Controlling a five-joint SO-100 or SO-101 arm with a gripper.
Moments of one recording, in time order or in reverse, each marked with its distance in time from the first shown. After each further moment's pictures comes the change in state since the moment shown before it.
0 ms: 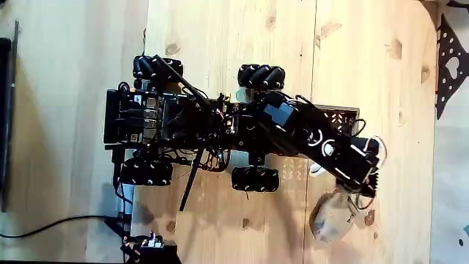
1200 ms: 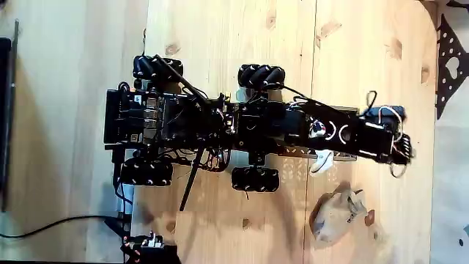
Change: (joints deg) arm -20.7 -9.1 -13.1 -9.1 14.2
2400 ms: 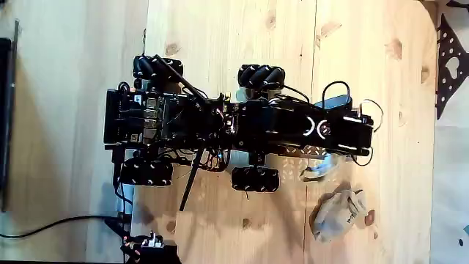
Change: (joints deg) arm -2.5 14.2 14.9 33.2 -16.1
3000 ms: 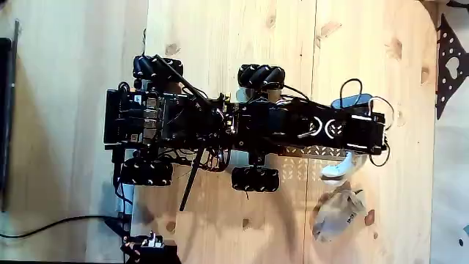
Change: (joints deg) arm -3.0 -0.5 -12.2 0.1 6.1
